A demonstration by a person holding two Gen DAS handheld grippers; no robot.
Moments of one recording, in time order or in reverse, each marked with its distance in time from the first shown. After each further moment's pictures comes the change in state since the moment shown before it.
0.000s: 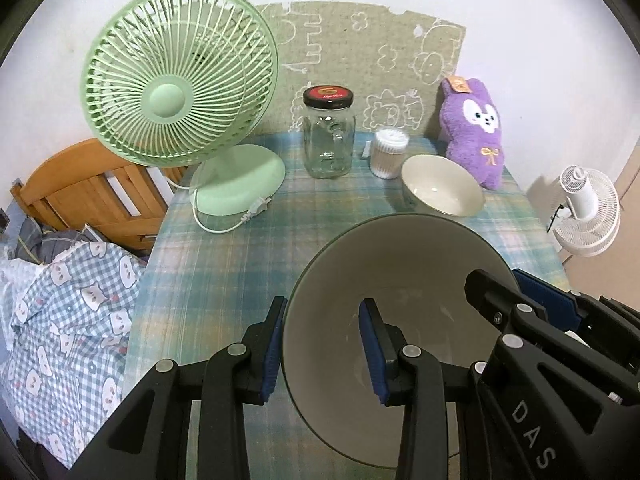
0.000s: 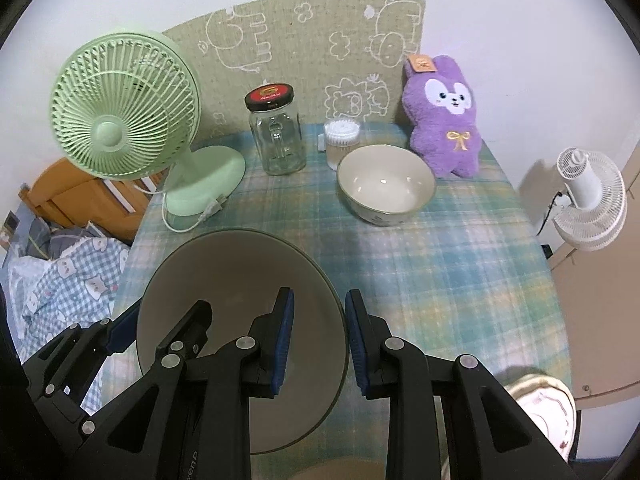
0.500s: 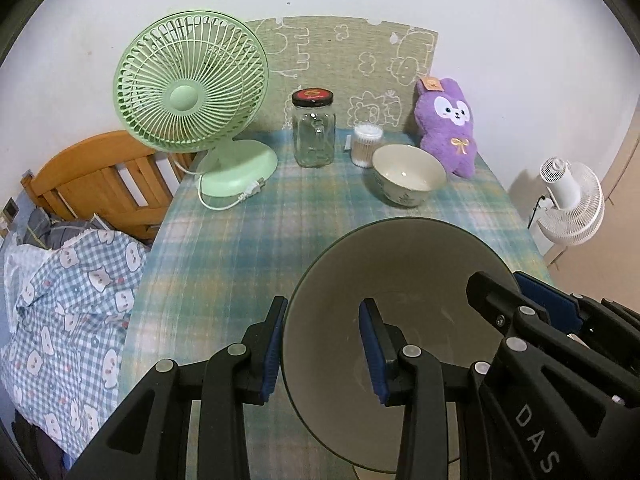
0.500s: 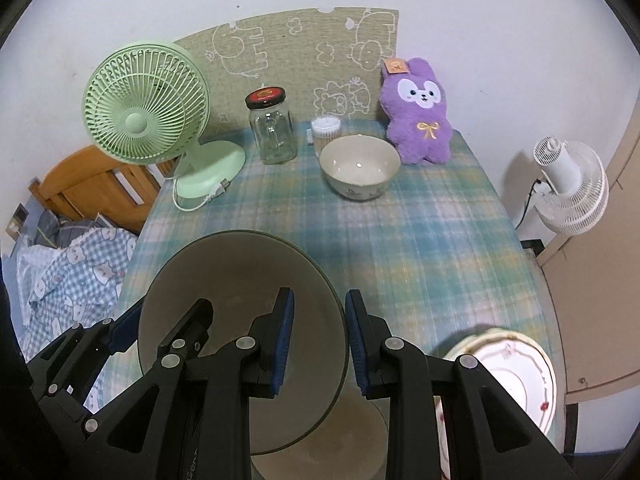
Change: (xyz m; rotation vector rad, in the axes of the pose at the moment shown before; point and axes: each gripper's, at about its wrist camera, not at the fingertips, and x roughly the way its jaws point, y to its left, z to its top) left arm -0.053 -0.030 -0.049 -0.005 -0.017 0.001; right arm -0.061 -0.025 -0.050 -0.003 -0.015 0.005
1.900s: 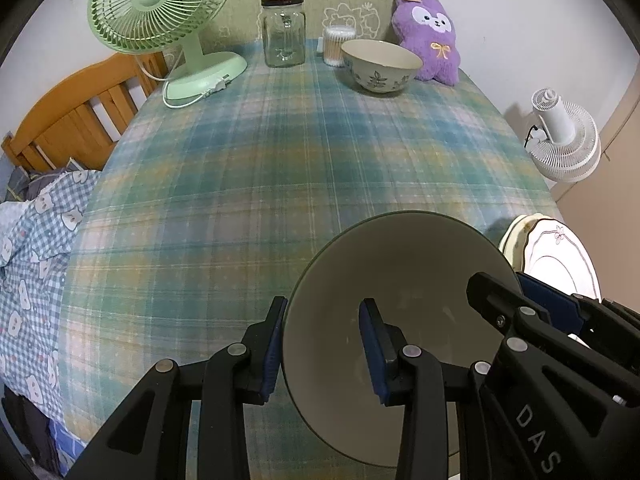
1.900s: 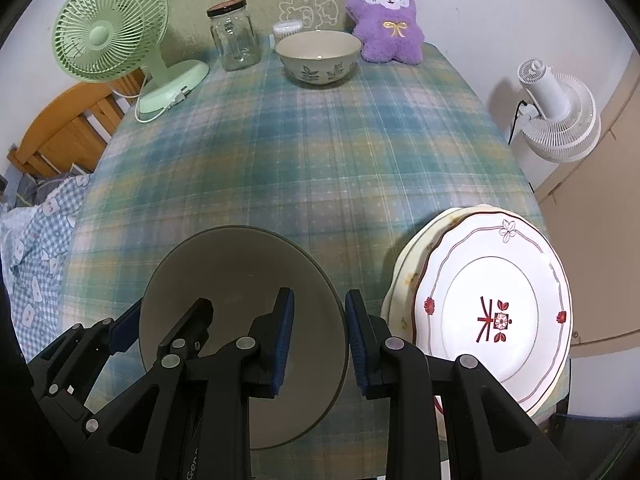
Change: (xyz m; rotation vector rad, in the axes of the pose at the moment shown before) left arm 0.043 -0.028 -0.094 0.011 0.191 -0.048; right arm 0.039 -0.040 -0.098 0.024 0.193 -0.052
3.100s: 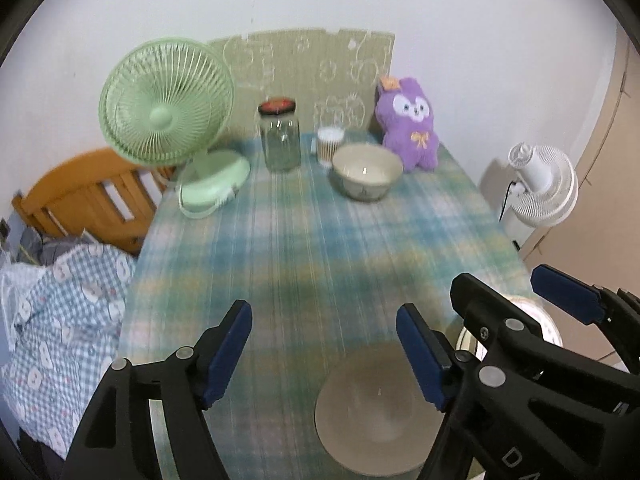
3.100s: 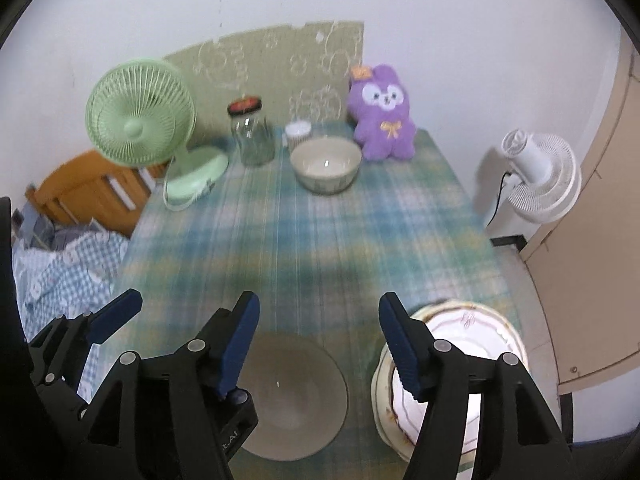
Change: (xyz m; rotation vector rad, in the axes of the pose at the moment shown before) left arm -0.091 -0.001 0.072 0.078 -0.226 0.001; right arm -0.099 0.011 0.054 0.007 -0.248 0.008
